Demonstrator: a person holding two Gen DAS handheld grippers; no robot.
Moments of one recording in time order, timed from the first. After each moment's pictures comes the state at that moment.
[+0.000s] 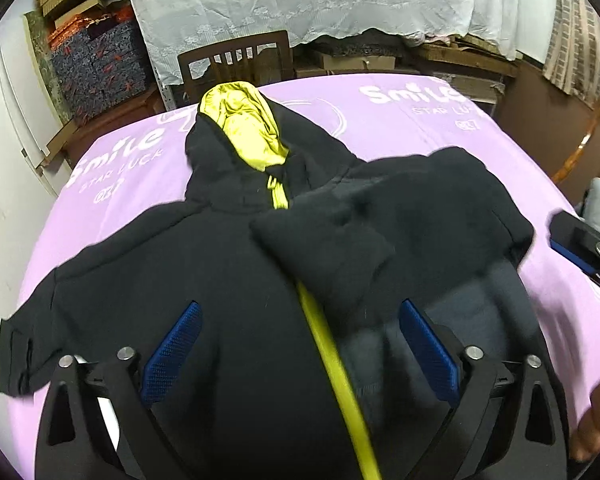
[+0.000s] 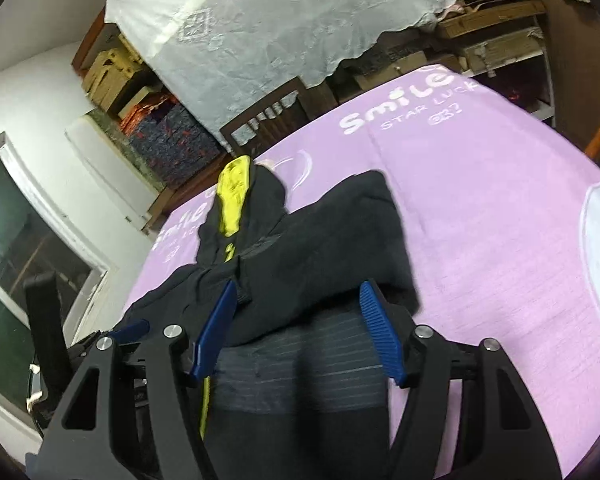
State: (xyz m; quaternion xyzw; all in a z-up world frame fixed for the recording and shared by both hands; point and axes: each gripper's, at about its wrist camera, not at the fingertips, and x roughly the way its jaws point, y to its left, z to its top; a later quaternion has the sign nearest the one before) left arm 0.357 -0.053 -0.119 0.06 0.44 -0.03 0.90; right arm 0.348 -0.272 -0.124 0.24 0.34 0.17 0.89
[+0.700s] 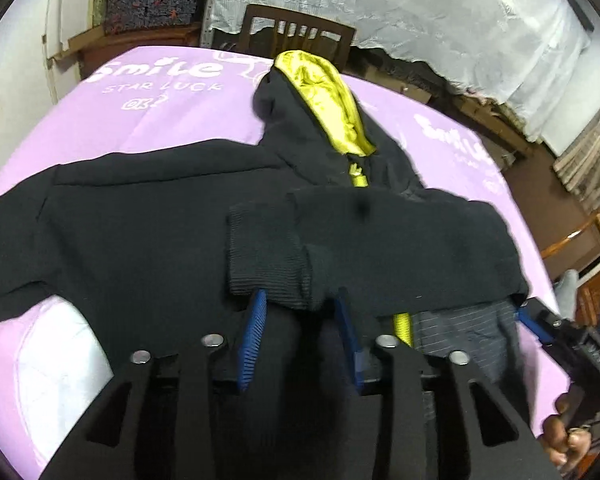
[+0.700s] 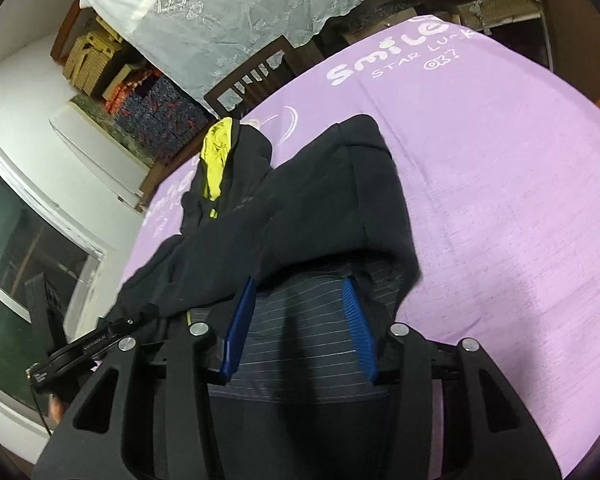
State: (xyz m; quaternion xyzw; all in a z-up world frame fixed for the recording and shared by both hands) left arm 0.347 0.055 -0.131 -0.14 0.45 -0.05 0.88; right arm 0.360 -0.262 -0.159 0.26 0.41 0.18 0.85
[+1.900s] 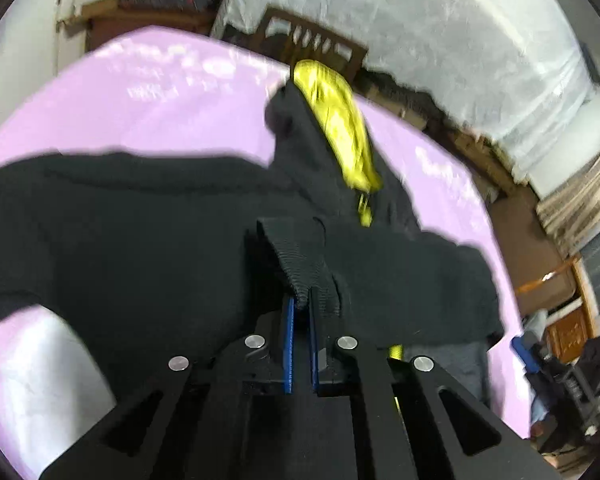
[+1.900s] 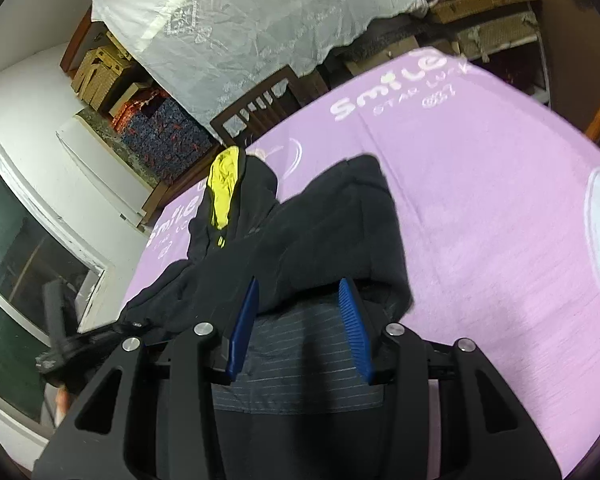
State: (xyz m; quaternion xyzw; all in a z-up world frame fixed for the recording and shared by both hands) left arm 0.350 0.092 -0.123 -0.22 0.42 -0.05 0.88; right arm 0.348 -0.268 -0.133 0.26 0.36 0.17 0.88
